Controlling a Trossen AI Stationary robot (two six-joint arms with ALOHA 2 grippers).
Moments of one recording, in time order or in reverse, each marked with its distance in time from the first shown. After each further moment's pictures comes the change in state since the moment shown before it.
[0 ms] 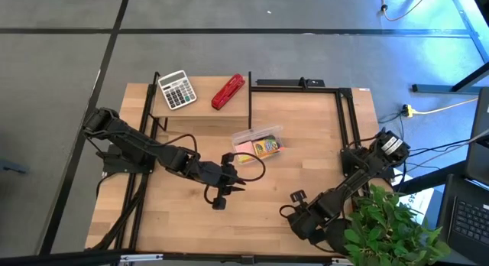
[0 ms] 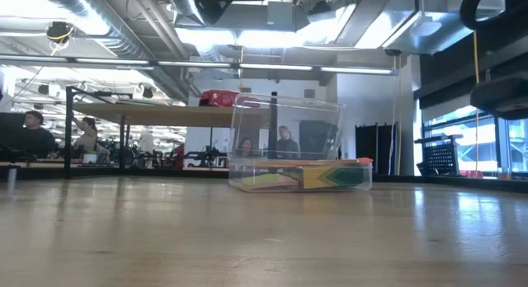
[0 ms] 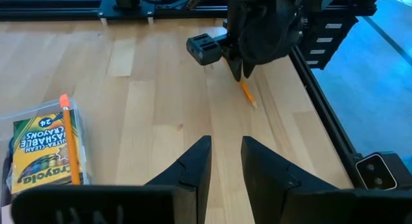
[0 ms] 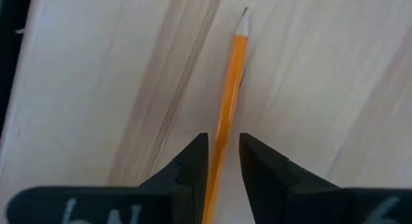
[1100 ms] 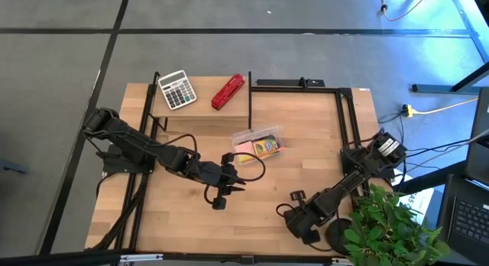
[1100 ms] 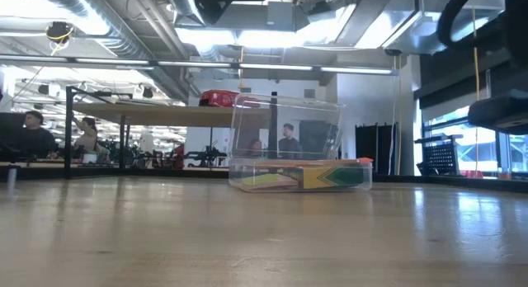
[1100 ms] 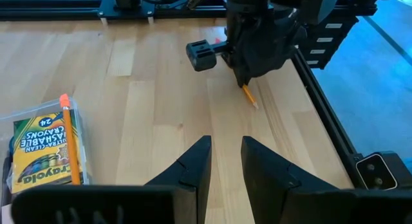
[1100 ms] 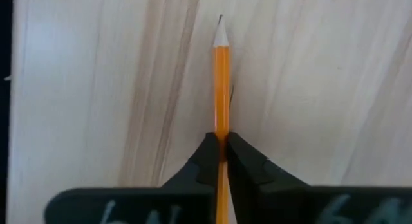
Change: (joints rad) left arm 0.000 0.000 0.000 -0.001 0.000 0.000; right arm -0.036 0.043 0.002 0.042 -0.034 0.129
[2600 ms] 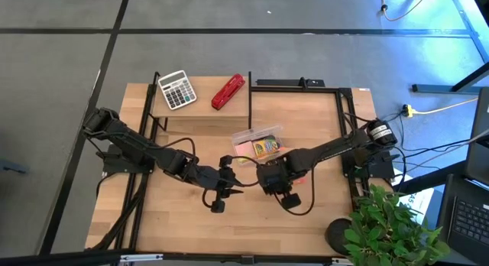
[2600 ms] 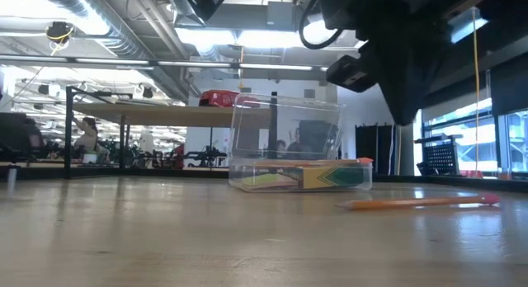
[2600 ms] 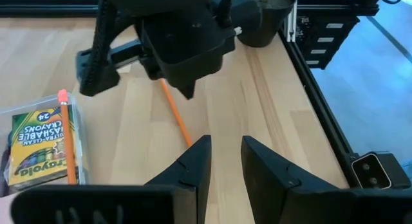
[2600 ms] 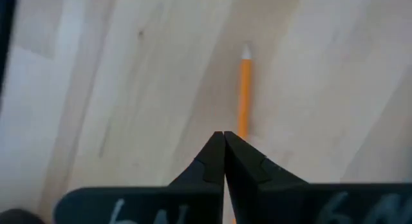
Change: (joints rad) left arm -0.039 0.000 0.000 -0.007 -0.049 -0.034; right arm -0.423 -0.032 0.276 -0.298 -0.169 -0.571
